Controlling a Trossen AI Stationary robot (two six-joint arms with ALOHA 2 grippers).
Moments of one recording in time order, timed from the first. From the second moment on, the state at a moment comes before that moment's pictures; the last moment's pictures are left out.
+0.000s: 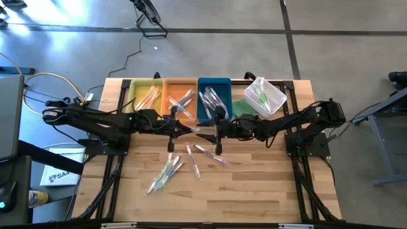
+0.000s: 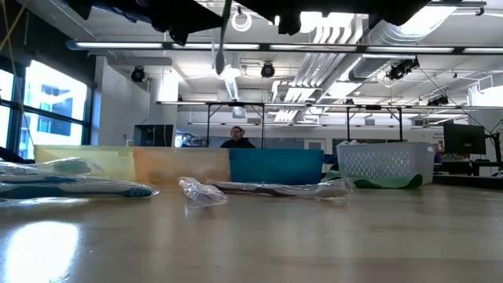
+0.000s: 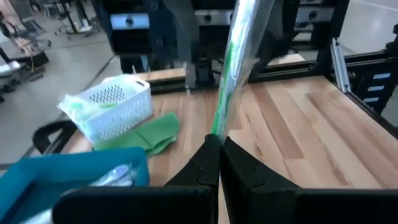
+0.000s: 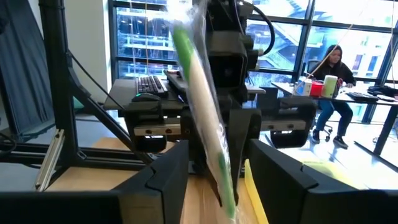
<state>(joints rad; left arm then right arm) -0.05 1.10 0.69 0.24 -0.07 0.12 0.09 1.58 0.90 0.78 0.08 -0.08</state>
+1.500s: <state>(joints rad) -0.05 1.18 0.78 0.20 -0.08 0.22 0.09 1.58 0.90 0.76 0.07 -0.08</state>
